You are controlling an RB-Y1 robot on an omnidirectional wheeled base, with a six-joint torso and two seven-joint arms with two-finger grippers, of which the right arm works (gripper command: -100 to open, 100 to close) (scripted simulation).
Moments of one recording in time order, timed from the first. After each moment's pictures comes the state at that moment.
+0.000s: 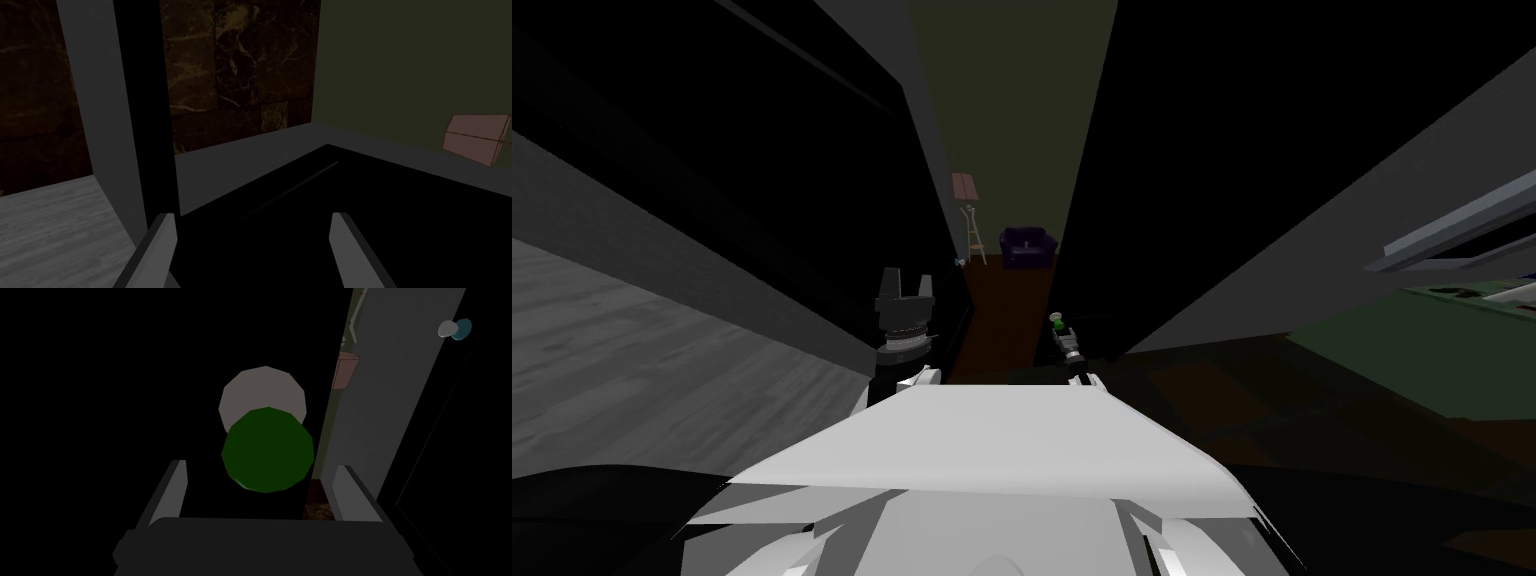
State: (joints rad) arm -0.07 -0.09 -0.20 -0.71 0.41 -0.85 1.20
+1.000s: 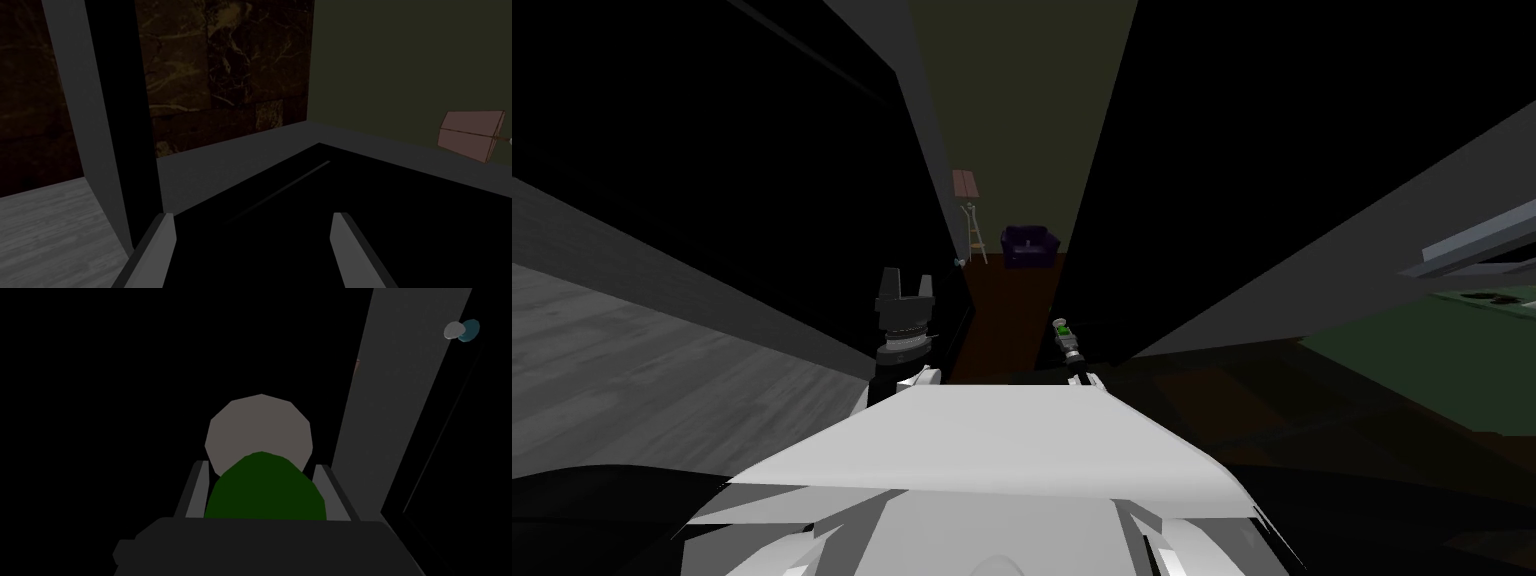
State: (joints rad) arm -0.08 -0.09 -0.21 -0.71 0.40 -0.84 1.19
